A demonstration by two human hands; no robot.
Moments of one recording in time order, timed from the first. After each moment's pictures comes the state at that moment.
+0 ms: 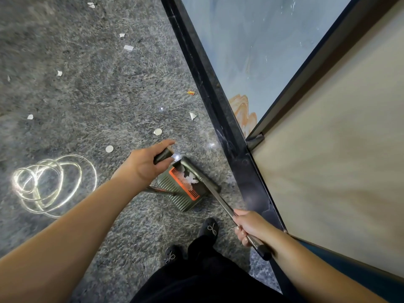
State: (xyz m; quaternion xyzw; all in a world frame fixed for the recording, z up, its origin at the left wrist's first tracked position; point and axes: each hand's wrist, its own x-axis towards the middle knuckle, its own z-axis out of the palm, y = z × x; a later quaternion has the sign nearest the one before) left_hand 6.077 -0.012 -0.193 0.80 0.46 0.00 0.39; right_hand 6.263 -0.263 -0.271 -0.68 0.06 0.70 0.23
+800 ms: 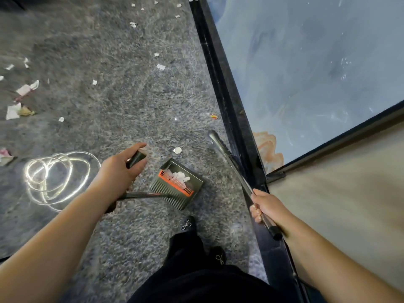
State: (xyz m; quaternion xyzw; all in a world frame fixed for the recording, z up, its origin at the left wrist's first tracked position) left_hand 5.982 0.101 -0.157 0.71 0.59 0.11 0.37; right_hand 6.306 -0.103 -0.227 -0.70 0.06 0.62 0.35
